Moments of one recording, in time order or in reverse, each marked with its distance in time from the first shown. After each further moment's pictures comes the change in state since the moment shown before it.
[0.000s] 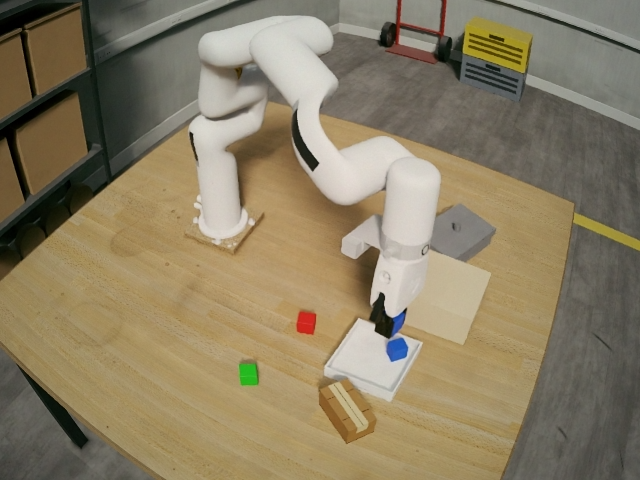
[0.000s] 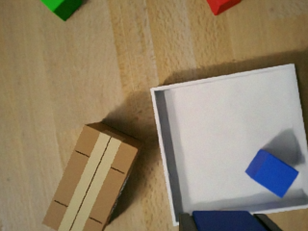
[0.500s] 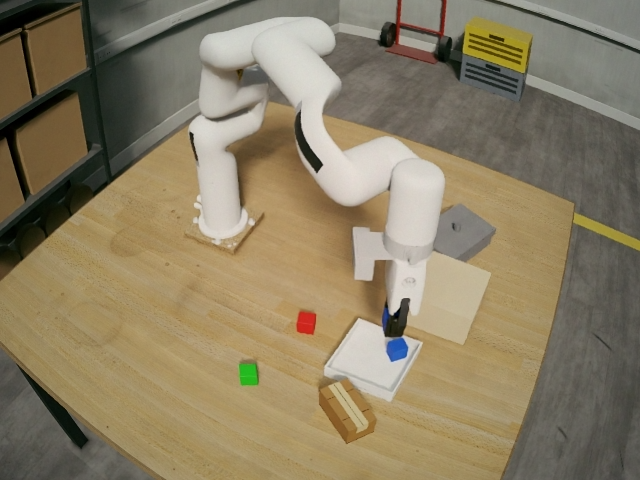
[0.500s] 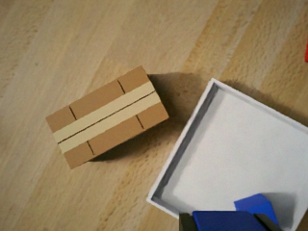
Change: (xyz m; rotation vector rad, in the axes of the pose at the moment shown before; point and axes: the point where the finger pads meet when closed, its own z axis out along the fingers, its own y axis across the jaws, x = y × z) arm -0.004 0.004 0.000 -0.014 0.006 -0.660
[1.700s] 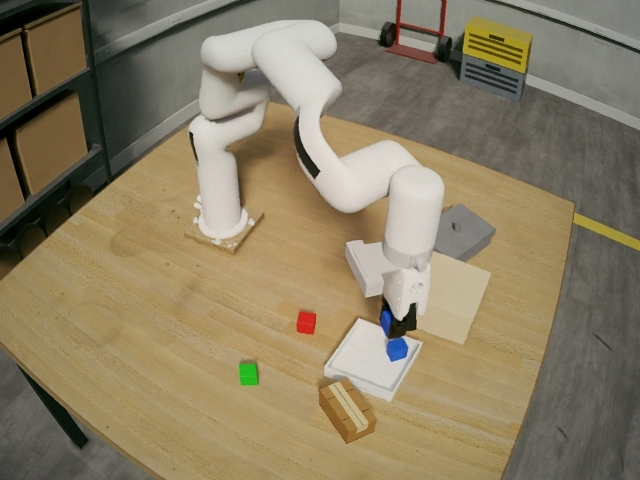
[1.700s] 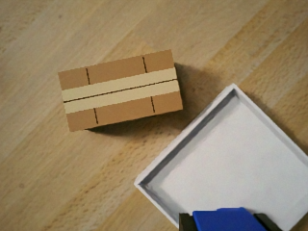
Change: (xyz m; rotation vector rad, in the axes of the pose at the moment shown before) arm 0.000 0.000 0.003 -0.056 -0.021 -0.288
